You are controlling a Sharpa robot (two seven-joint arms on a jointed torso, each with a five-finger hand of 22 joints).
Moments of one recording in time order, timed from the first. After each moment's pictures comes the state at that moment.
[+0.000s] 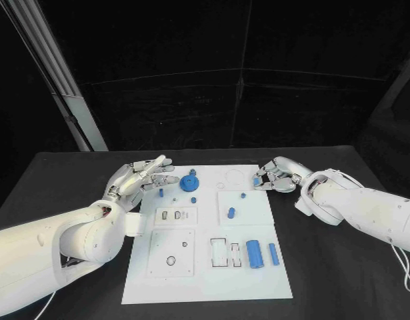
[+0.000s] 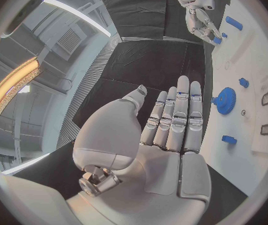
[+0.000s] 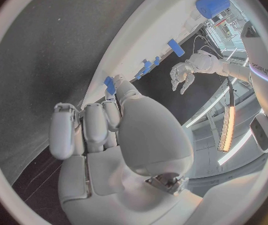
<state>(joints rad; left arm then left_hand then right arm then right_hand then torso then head) 1.17 -0.86 -0.14 1.58 0.17 -0.29 0.60 1.22 0.03 0.19 0.11 0.07 0.94 0.23 0.12 0.07 0.97 0.17 0.26 0.07 1.15 0.11 0.25 0.15 0.17 0.92 0.23 0.27 0.09 1.04 -0.80 0.09 1.16 -1.15 -0.30 0.23 1.45 0.04 0.10 0.03 0.13 1.08 0.12 0.12 0.09 1.37 0.04 1.23 1.28 1.47 -0.05 1.28 0.99 0.08 1.40 0.07 1.46 1.30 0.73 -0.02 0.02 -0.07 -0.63</state>
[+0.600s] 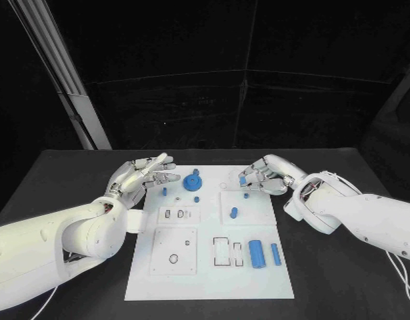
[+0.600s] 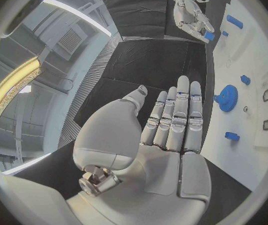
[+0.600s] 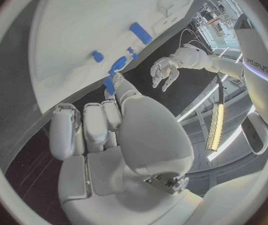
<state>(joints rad) 1.17 -0.87 -0.14 1.58 0.17 -0.29 0.60 1.22 0.04 0.19 0.10 0.07 0.94 0.23 0.12 0.07 0.97 0.17 0.26 0.07 1.15 0.11 0.25 0.15 0.17 0.92 0.23 0.27 0.09 1.04 -0.85 0.09 1.43 -1.15 -0.40 0.16 1.44 0.05 0.13 0.03 0.15 1.08 0.12 0.12 0.09 1.37 0.04 1.23 1.27 1.47 -0.05 1.28 0.98 0.08 1.40 0.06 1.47 1.29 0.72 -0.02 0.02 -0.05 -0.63</state>
